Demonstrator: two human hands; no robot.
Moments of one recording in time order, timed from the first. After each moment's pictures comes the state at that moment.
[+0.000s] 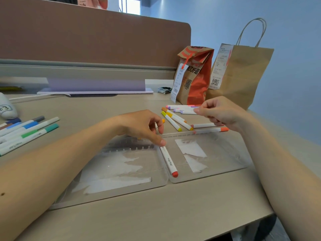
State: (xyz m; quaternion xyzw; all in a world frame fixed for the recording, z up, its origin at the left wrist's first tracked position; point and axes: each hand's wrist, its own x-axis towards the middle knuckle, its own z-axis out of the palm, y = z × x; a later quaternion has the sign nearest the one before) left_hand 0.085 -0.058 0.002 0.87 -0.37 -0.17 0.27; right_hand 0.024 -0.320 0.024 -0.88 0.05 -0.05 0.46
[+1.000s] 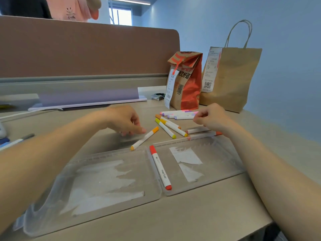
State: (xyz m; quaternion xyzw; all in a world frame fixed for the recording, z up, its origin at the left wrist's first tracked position) left_hand 0.124 -0.051 0.028 0.94 -0.28 -0.10 0.14; right_hand 0.050 -0.338 -0.001 -0.93 0.09 -0.15 0.32
